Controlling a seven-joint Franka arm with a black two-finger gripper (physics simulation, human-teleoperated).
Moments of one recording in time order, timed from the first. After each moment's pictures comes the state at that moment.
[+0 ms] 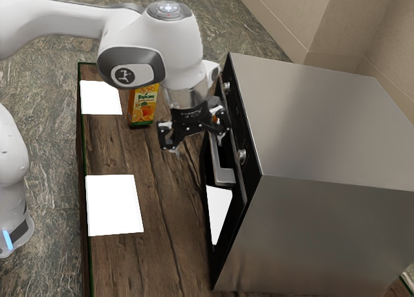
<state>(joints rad) 0.34 -0.72 -0.63 -2.26 -0.30 2.01 -1.76</state>
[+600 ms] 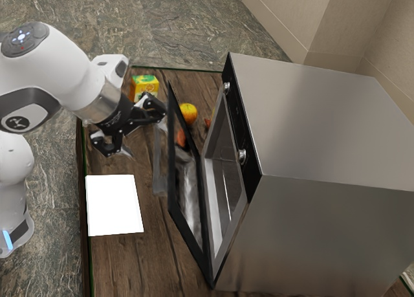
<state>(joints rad) 0.47 -1.56 -0.70 -2.54 -0.61 1.88 -1.69</state>
